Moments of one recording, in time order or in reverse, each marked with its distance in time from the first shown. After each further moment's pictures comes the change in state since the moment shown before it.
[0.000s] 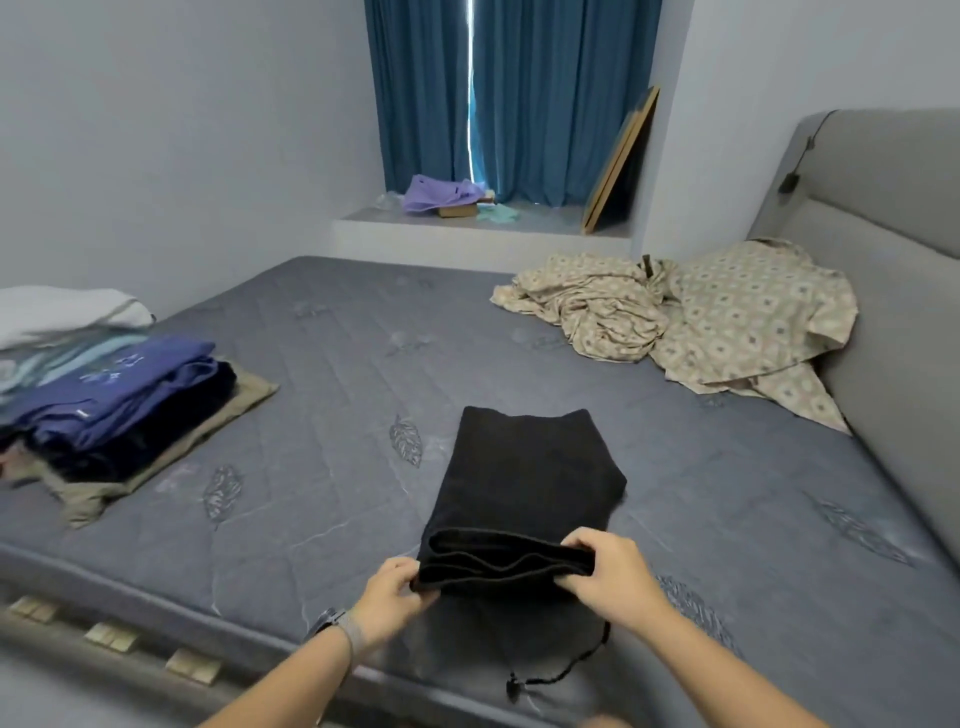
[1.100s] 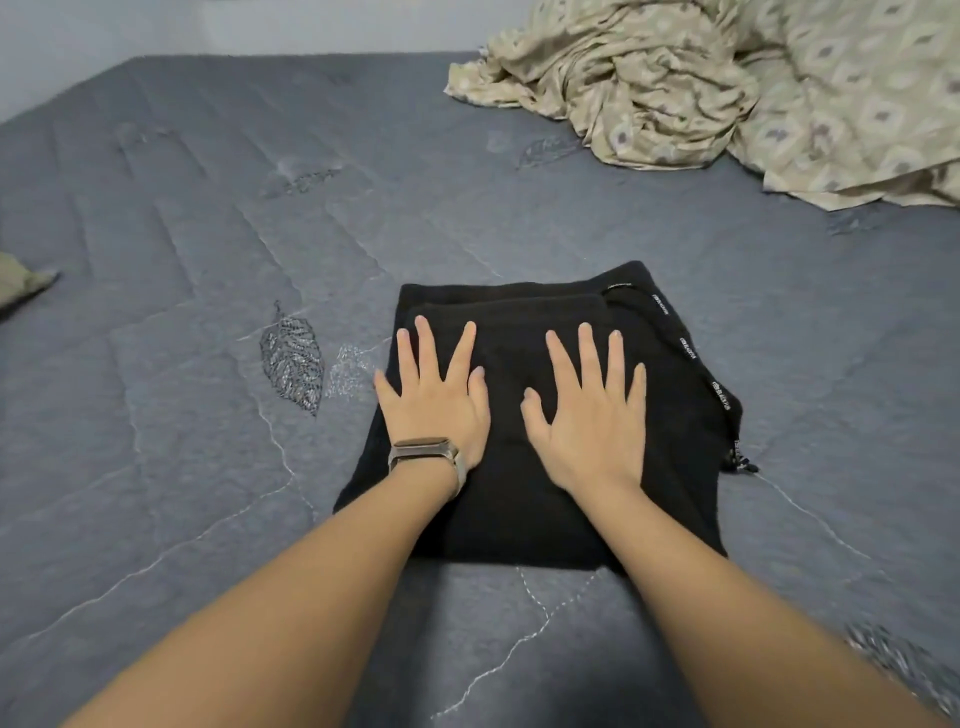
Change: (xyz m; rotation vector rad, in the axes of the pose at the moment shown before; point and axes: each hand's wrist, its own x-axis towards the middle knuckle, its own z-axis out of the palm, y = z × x) left_hand 0.328 -0.011 0.113 0.742 0.360 0.022; right_hand 0.291 0.122 0.153 -0.484 0.370 0.119
